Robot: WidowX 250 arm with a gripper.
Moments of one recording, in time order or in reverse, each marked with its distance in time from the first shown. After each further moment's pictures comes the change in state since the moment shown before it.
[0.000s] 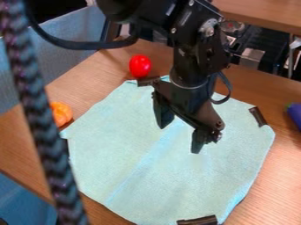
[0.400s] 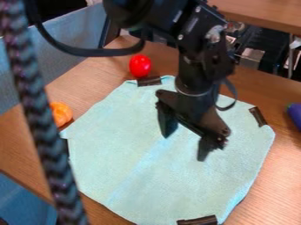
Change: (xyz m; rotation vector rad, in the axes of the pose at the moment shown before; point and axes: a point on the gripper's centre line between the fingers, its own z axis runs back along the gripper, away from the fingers) arm -0.001 -0.018 -0.003 -0.062 0.021 0.057
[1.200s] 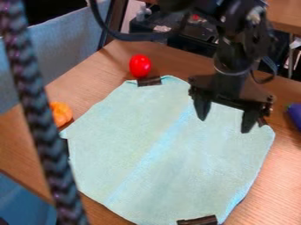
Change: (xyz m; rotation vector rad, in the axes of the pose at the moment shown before) arm 0.056 -0.016 0.000 -0.023 -0.130 0.247
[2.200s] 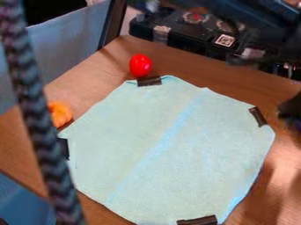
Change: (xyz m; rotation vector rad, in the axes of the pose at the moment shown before) arm 0.062 -0.105 -0.051 -0.091 -0.260 0.459
